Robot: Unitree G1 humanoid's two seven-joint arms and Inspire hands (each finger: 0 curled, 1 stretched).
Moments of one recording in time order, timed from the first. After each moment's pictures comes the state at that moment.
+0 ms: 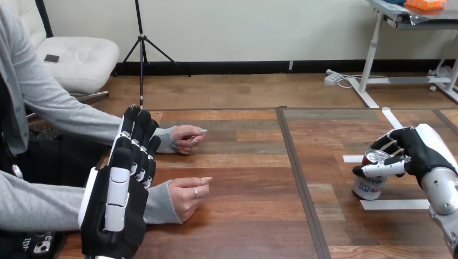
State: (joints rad) left arm 0.24 0.02 0.06 0.05 -0.42 -0.50 -0.45; right arm -0.63 -0.53 0.11 1.19 -0.33 -0.22 -0.09
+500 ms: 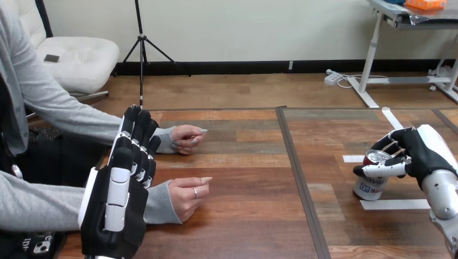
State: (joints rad) left arm 0.24 0.02 0.06 0.05 -0.42 -0.50 -0.45; right arm -0.61 -0.53 0.11 1.19 -0.33 -0.26 -0.12
